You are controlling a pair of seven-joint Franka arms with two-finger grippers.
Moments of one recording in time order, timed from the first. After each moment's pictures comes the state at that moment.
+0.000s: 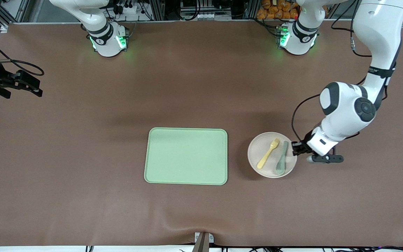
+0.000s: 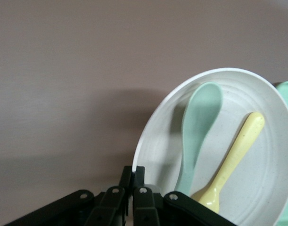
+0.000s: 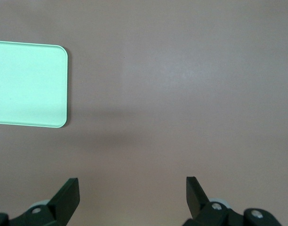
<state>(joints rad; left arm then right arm) 0.08 0.45 -0.34 -1.90 -0.10 2.51 -0.16 0.00 0.01 0.03 -1.54 0.00 1.53 -0.02</state>
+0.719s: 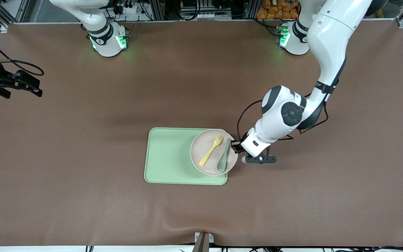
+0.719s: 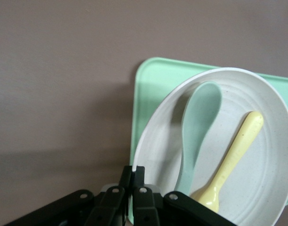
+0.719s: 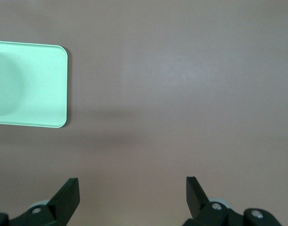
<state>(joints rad) -0.22 0.63 -0.35 -1.64 -0.10 2.46 -0.45 0.00 0.01 0.03 -1.54 0.00 1.53 -0.02</state>
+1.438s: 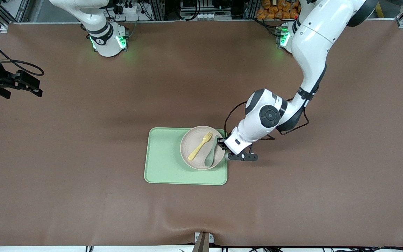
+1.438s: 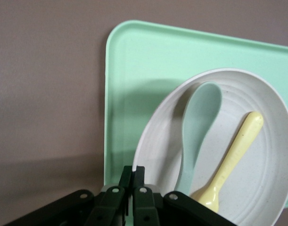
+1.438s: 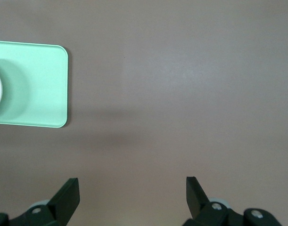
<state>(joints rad) -0.30 0.74 -0.32 -1.60 -0.10 2.54 -0.46 0.00 0.01 0.03 -1.54 0.01 1.53 -0.02</state>
